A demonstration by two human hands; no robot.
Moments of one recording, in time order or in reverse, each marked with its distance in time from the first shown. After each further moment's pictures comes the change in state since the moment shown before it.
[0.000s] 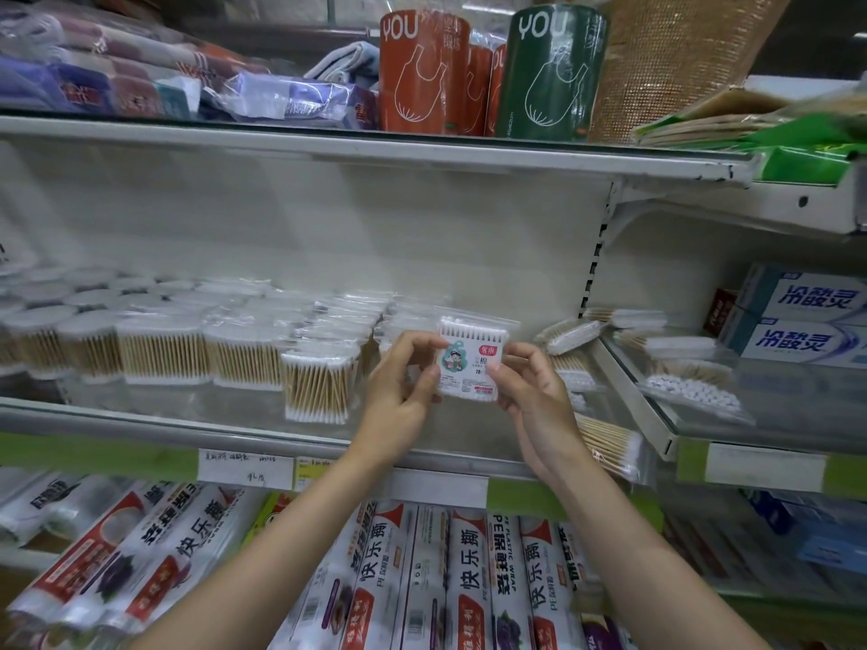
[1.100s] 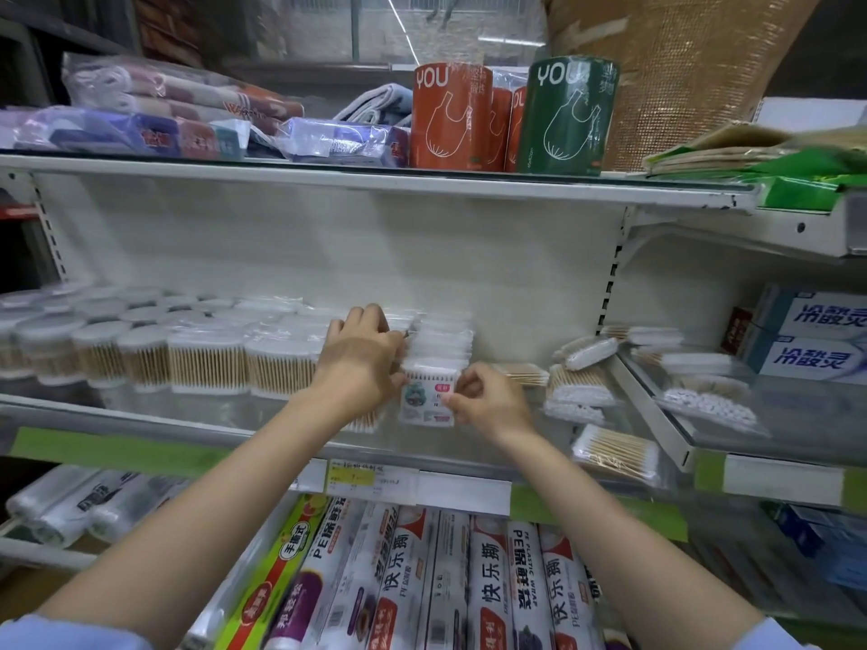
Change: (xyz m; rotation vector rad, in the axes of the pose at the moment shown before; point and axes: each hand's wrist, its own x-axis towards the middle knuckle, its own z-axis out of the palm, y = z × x) left_hand 0.045 0.038 -0.066 1.292 -0.258 -0.082; right_hand 0.020 0.011 0.047 -0.797 -0.119 -0.022
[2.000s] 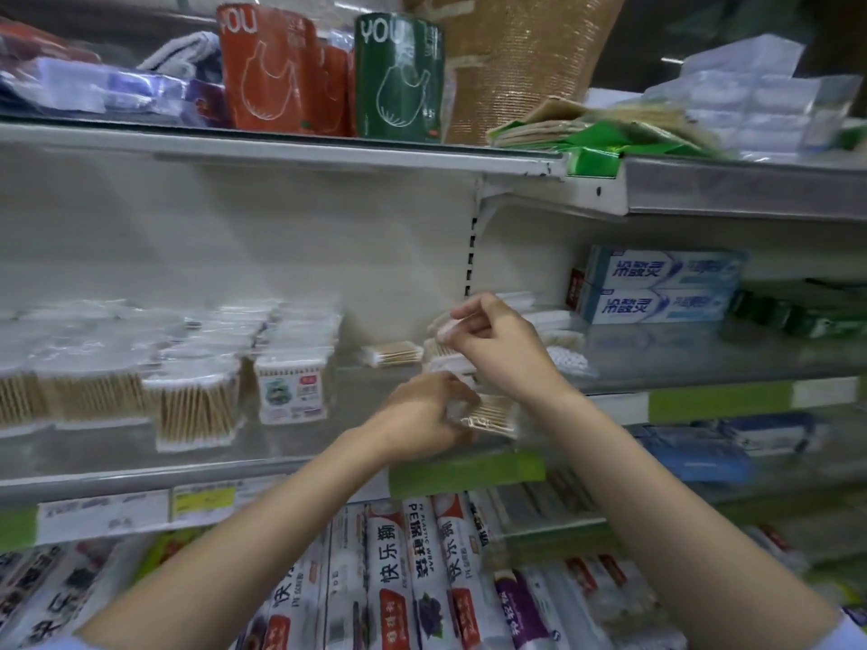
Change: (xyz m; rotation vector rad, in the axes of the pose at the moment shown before) left_hand -0.007 0.153 0.045 -0.589 -0.356 0.450; right_hand -0.047 -0.008 -0.126 -0.082 0.275 -0.001
